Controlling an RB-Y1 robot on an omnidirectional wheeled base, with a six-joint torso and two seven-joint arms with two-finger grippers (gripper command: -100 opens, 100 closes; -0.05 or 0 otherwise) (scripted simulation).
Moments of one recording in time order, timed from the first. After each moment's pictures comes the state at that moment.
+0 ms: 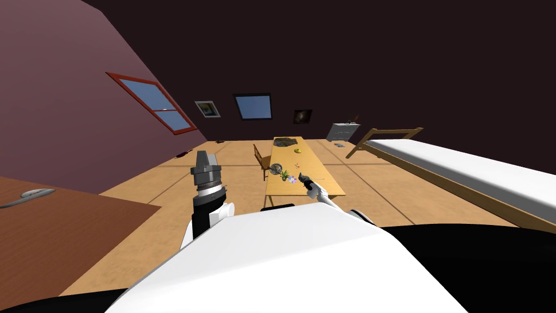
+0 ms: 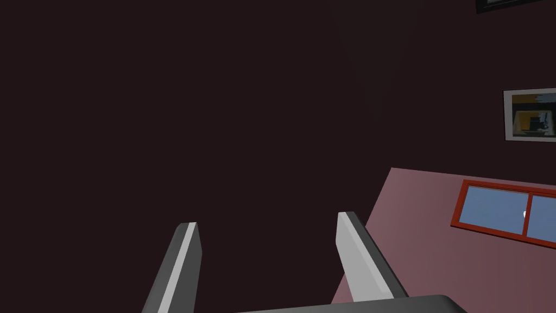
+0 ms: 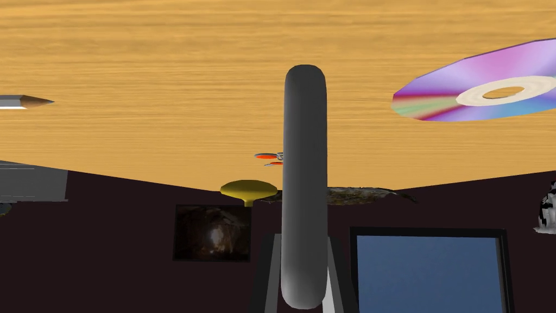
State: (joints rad) left arm 0.52 -0.02 0.03 -2.37 -0.09 -0.48 -0.16; right arm -0.10 -0.32 0.16 -0.95 0.59 0.06 0.50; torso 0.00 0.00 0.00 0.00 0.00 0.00
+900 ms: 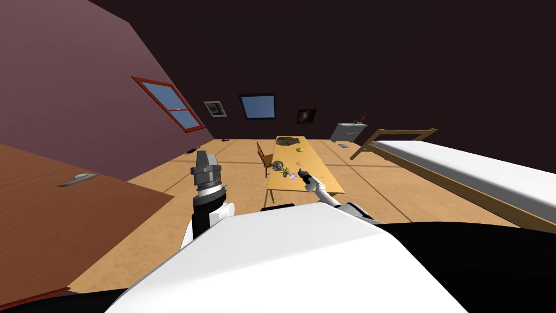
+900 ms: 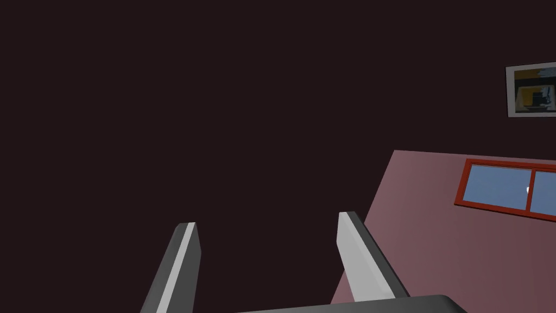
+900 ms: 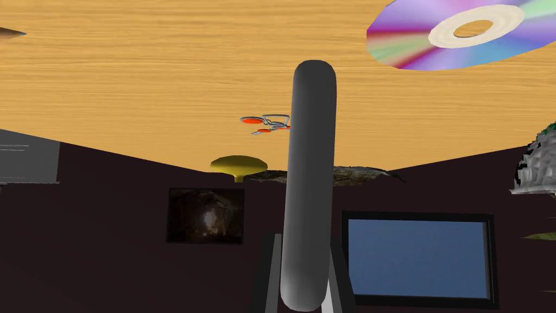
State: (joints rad) left arm 0.52 -0.02 0.03 -2.37 -0.09 -0.48 -0.16; right arm -0.19 -0.34 0.18 -0.96 0.57 0.15 0.49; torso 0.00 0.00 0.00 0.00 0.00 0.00
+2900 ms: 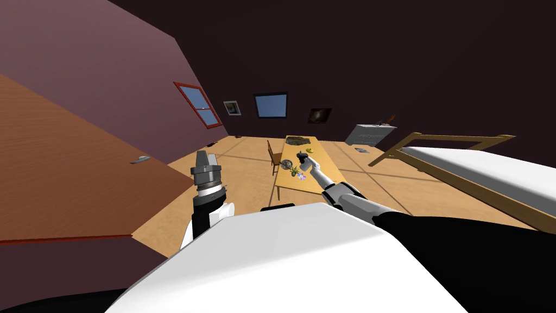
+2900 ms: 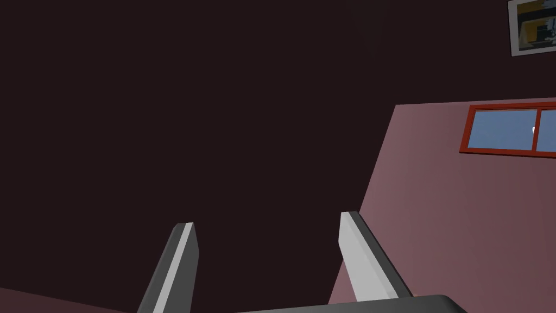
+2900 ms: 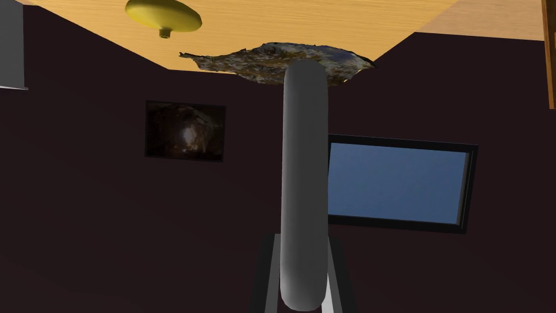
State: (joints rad) left arm 0.52 -0.02 0.03 -2.37 -0.09 -0.48 -0.16; right arm -0.50 -0.42 0.22 -1.10 0.49 0.51 0.53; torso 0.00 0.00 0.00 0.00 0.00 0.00
